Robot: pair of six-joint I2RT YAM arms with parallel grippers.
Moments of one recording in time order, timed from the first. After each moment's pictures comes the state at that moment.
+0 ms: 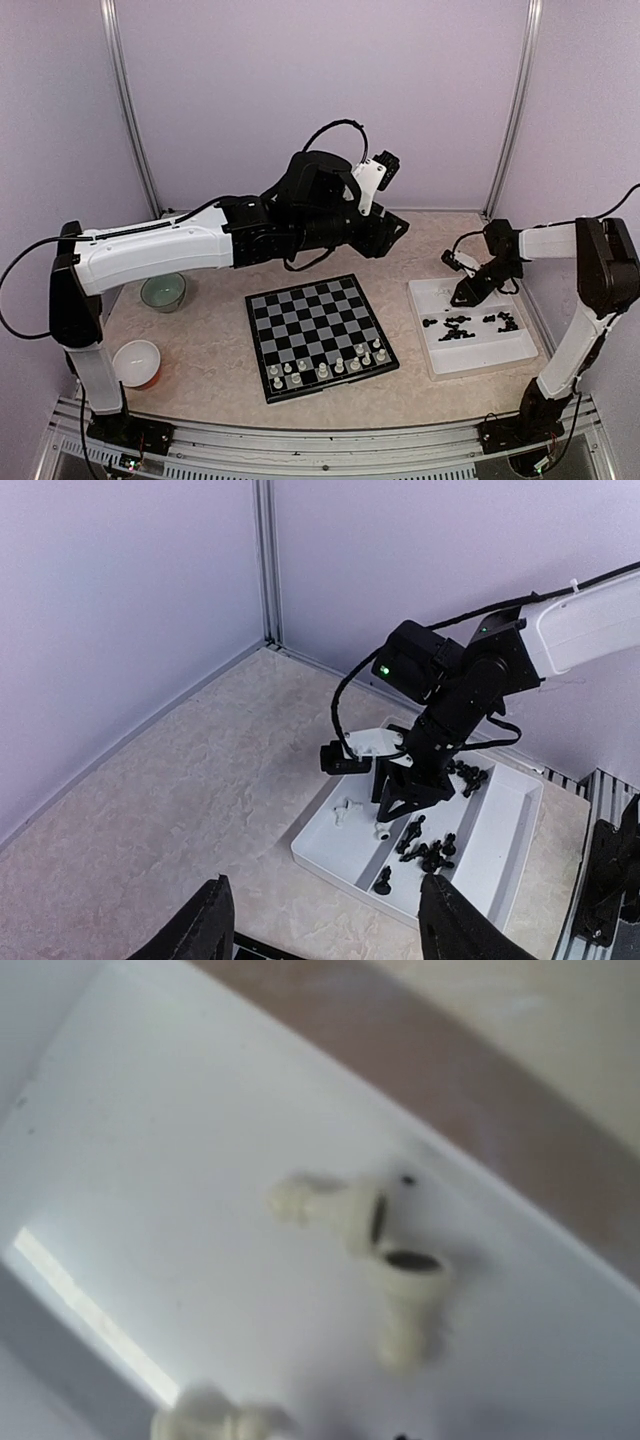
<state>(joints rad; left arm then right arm) -1.11 1.86 1.76 -0.19 -0.17 -0.06 0.04 1.73 1.01 -0.55 -0.38 -0.60</state>
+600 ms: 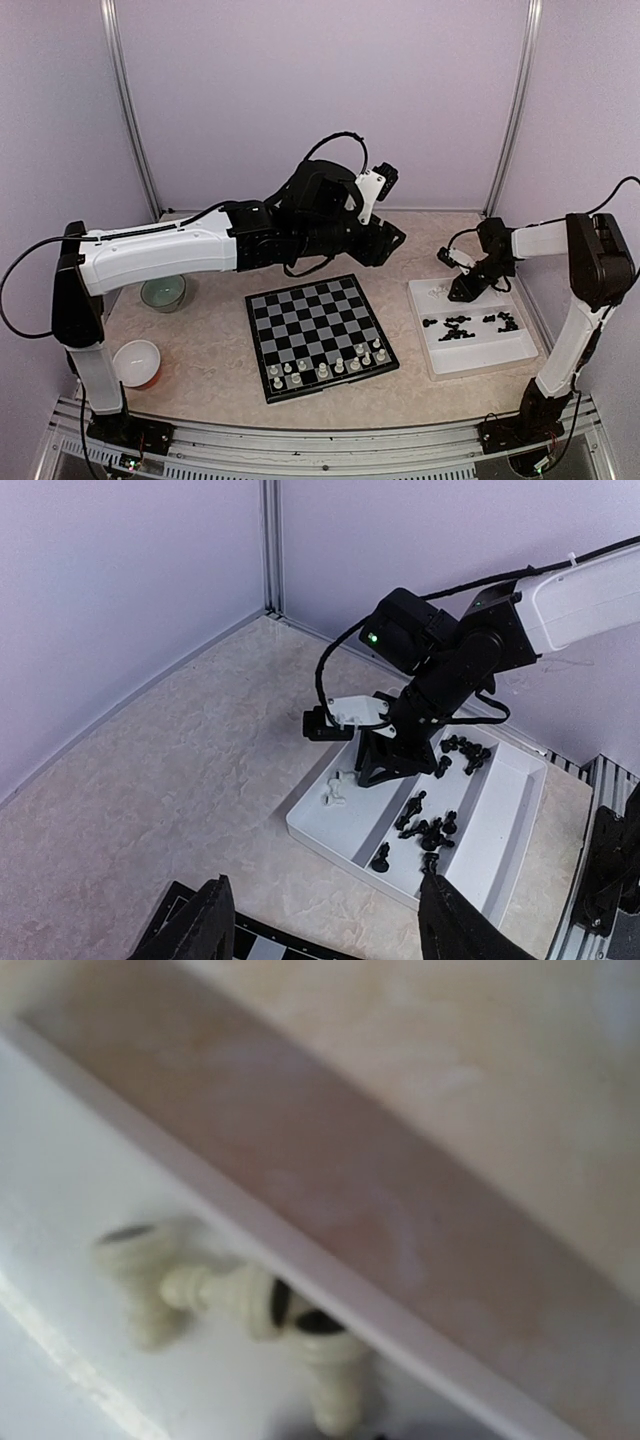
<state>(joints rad) -1.11 1.88 1.73 -0.22 -0.17 -0.11 0.07 1.81 1.05 -0.46 -0.31 -0.57</state>
